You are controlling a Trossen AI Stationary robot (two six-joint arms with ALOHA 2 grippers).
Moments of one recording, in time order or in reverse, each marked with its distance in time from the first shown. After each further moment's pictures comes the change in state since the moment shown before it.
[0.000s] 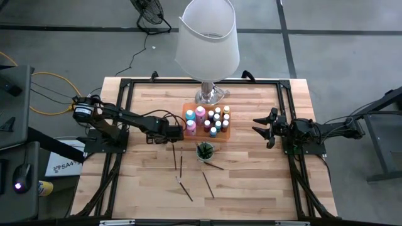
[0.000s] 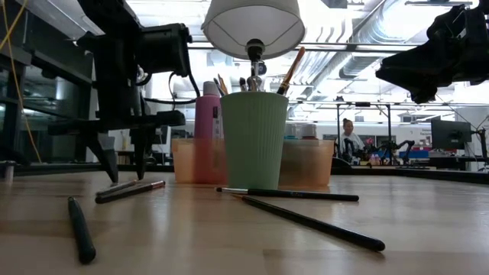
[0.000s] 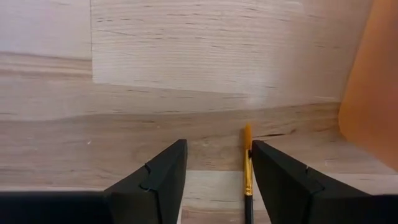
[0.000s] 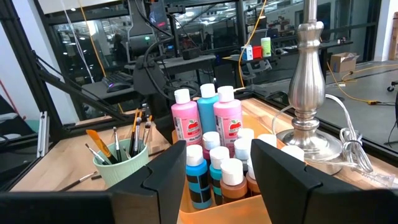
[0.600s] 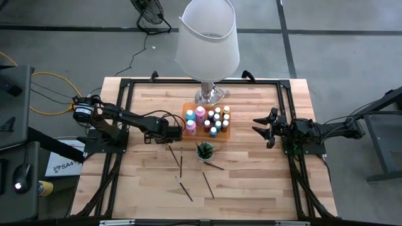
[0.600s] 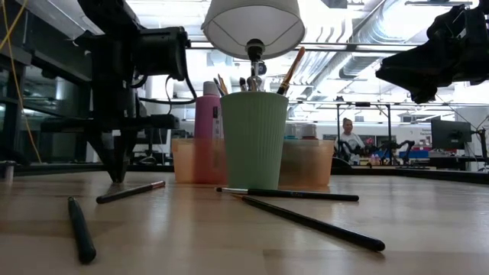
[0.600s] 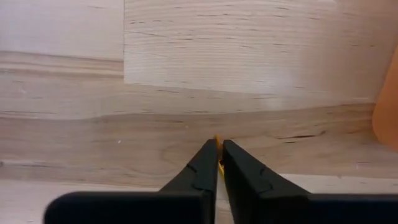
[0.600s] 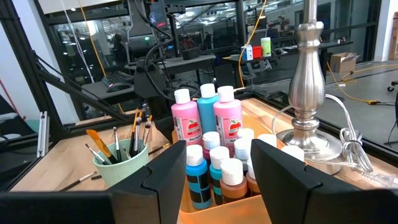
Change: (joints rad) left arm -0.002 0.002 -0.003 -0.058 0.003 0.004; right arm 0.000 0.000 0.000 0.000 0.000 0.000
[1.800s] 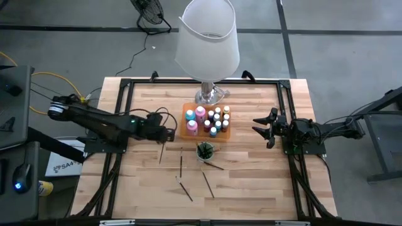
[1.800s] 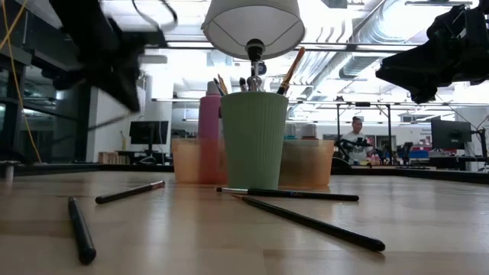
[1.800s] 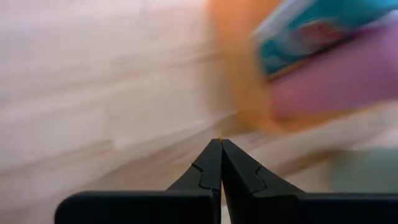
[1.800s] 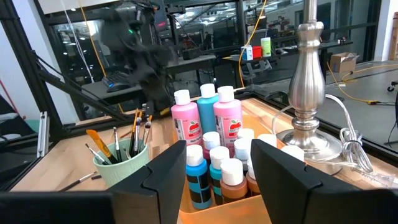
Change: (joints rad) left arm -0.167 -0.402 -0.002 -0.084 -0.315 0.251; right arm 0.000 0.000 0.000 0.000 0.000 0.000
